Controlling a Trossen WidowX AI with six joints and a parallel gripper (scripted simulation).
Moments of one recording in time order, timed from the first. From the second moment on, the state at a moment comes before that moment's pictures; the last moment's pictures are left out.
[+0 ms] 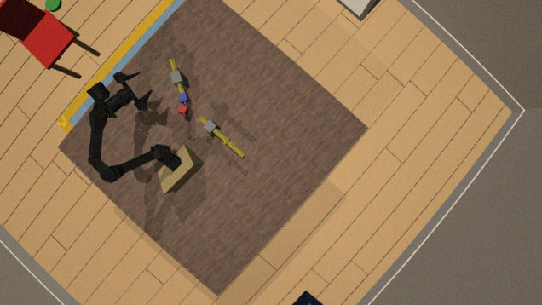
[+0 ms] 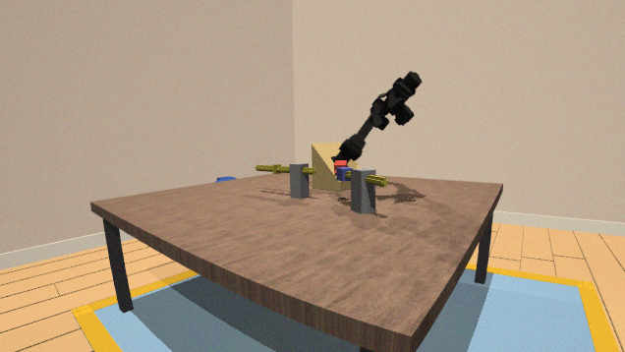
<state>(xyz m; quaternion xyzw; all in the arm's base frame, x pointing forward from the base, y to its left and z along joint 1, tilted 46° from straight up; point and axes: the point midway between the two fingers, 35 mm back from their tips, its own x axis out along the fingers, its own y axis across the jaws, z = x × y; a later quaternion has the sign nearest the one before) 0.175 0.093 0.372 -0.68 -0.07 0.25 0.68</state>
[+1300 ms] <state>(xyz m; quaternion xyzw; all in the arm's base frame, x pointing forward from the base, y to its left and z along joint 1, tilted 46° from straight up) 0.183 0.036 0.243 -0.39 0.32 0.31 0.81</state>
